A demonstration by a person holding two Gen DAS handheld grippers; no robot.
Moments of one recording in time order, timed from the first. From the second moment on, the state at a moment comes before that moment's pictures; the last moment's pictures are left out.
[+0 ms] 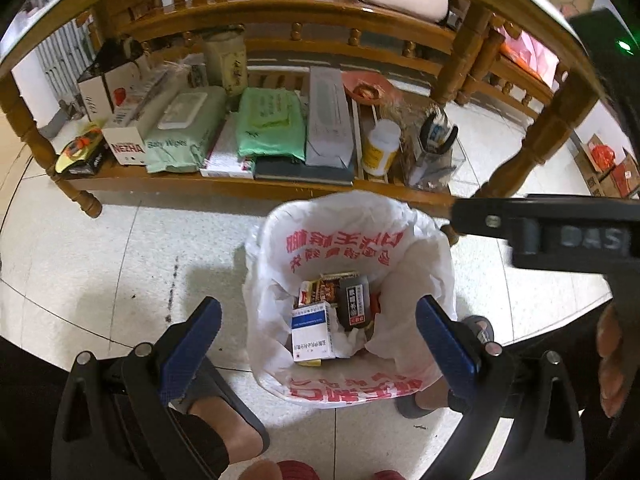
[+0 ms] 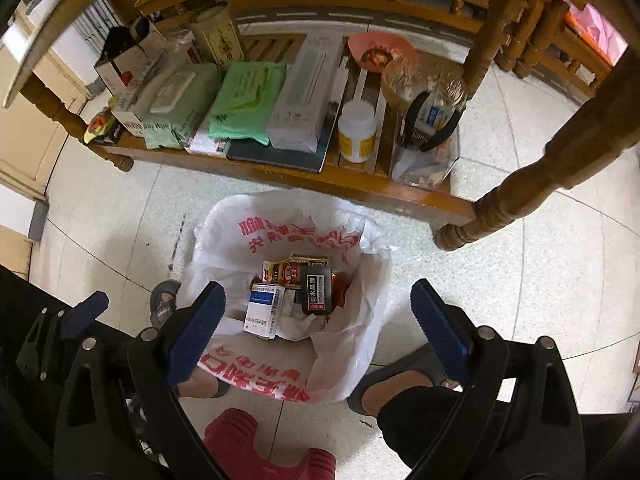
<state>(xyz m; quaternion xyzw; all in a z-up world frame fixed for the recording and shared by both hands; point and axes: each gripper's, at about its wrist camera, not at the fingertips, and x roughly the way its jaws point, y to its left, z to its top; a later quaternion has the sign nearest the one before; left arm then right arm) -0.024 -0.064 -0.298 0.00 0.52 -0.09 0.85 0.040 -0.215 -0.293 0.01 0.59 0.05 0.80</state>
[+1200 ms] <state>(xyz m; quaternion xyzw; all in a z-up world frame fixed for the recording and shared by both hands) 0.000 -0.034 -0.061 0.01 0.36 -0.09 0.93 -0.006 -0.221 -0.038 0.01 0.38 0.04 0.92</state>
